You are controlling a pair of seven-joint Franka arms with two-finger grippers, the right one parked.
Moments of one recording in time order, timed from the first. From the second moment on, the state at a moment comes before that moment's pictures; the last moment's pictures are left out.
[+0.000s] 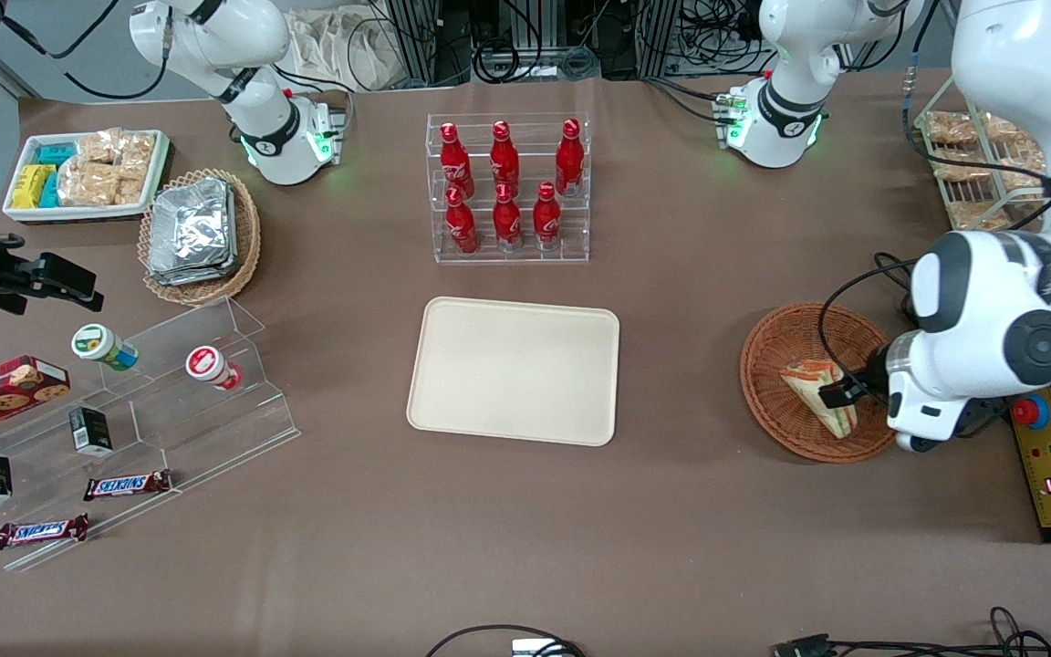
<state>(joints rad) 0.06 0.38 -0.13 -1.80 0.02 1.99 -0.63</state>
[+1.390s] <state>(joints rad) 0.07 0.45 -0.11 -1.92 0.02 2.14 -0.66</state>
